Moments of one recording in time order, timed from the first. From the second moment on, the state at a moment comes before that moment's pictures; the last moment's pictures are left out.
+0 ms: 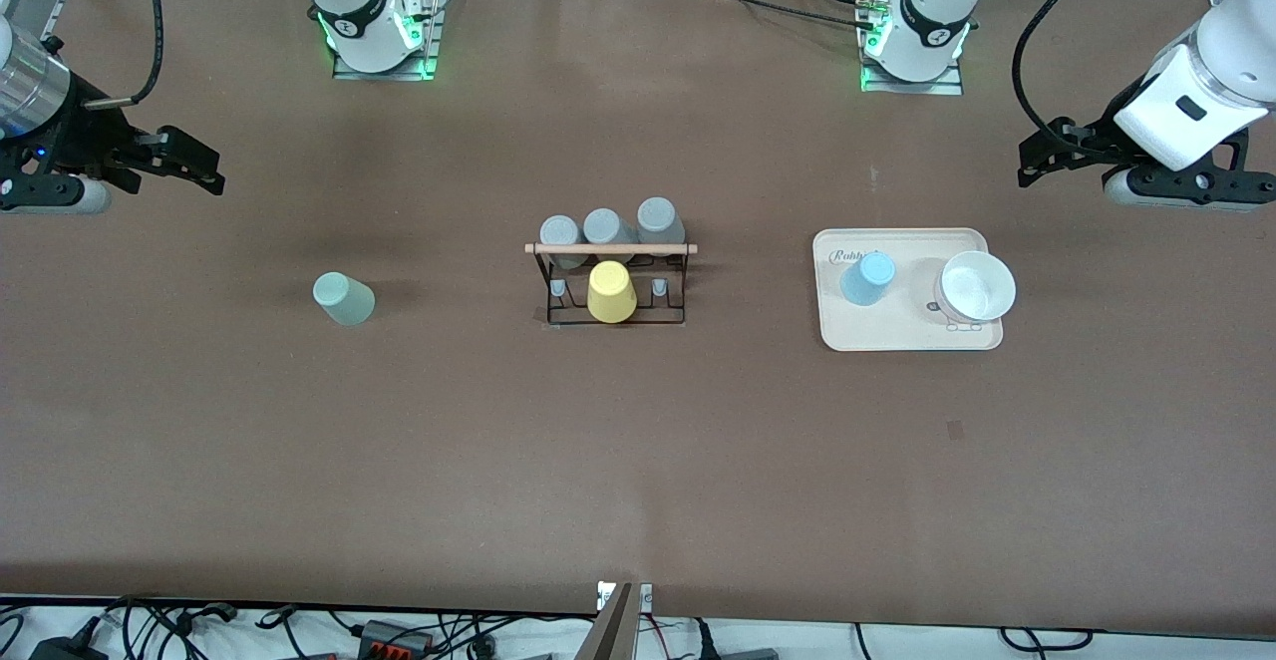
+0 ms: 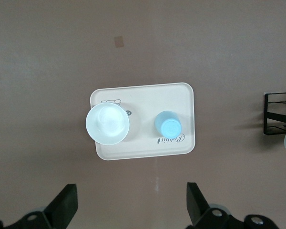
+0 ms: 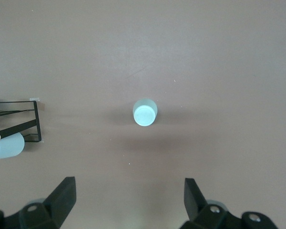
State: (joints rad) left arm 0.03 -0.06 -0.11 -1.73 -0.04 1.61 -0.04; right arm 0.00 0.00 0.07 -1.64 0.01 1.59 0.08
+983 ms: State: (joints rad) left arm 0.03 -0.03 -0.11 -1.72 -0.04 1.59 -0.04; right arm 0.00 0.00 0.07 -1.64 0.01 1.58 0.08
